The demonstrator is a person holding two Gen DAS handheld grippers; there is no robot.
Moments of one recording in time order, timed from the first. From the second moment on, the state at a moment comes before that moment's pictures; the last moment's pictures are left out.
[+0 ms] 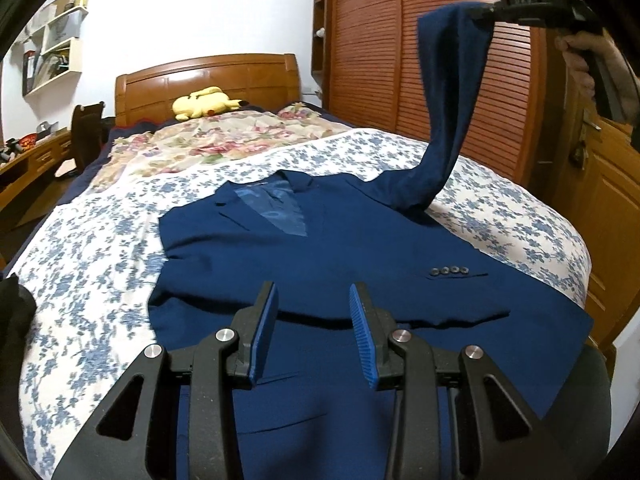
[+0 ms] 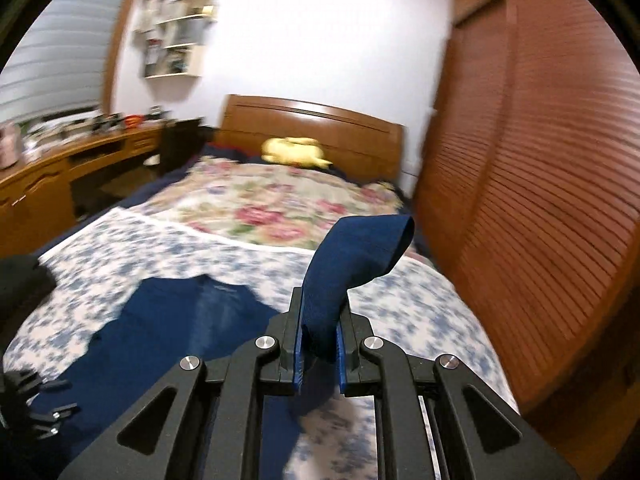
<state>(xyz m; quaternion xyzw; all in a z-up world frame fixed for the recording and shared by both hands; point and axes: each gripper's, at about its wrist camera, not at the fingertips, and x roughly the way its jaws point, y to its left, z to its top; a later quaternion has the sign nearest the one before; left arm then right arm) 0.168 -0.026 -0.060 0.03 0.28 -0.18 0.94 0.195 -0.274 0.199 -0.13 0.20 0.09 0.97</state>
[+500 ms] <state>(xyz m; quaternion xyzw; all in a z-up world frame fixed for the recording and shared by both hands) 0.159 0.020 -0.052 0.00 0.26 -0.15 0.95 0.156 -0.190 0.090 -0.16 0.27 0.24 0.92</state>
